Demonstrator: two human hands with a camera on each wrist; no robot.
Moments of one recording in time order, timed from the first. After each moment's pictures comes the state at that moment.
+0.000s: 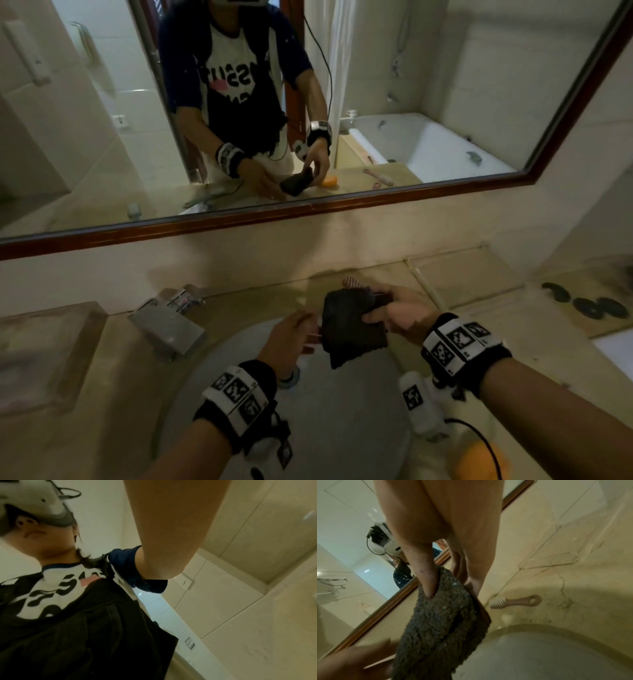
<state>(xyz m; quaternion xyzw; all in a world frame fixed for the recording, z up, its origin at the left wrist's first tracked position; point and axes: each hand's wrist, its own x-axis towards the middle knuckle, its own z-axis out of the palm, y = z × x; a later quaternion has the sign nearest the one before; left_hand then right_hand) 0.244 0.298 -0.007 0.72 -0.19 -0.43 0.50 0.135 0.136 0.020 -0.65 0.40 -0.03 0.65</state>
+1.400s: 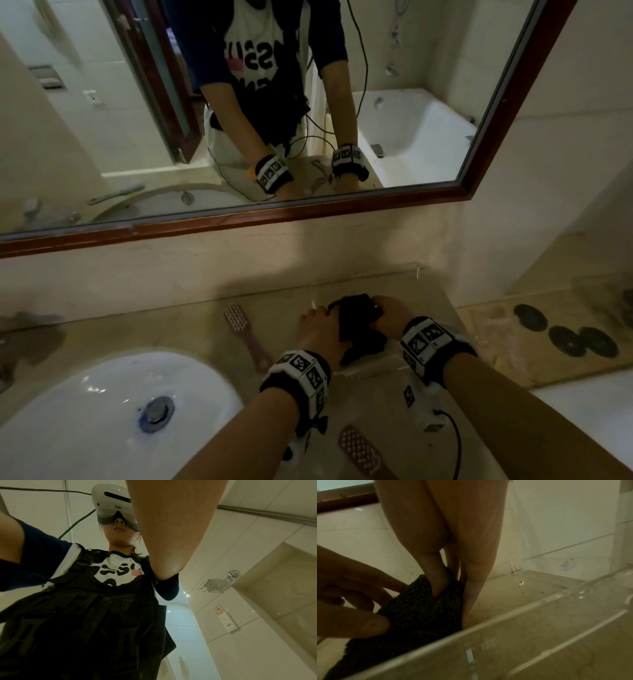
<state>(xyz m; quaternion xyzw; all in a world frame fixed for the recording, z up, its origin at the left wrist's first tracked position) 0.135 -0.032 -0.058 0.88 -0.39 -0.25 0.00 0.070 -0.155 -0.051 -0.85 0.37 0.18 0.31</state>
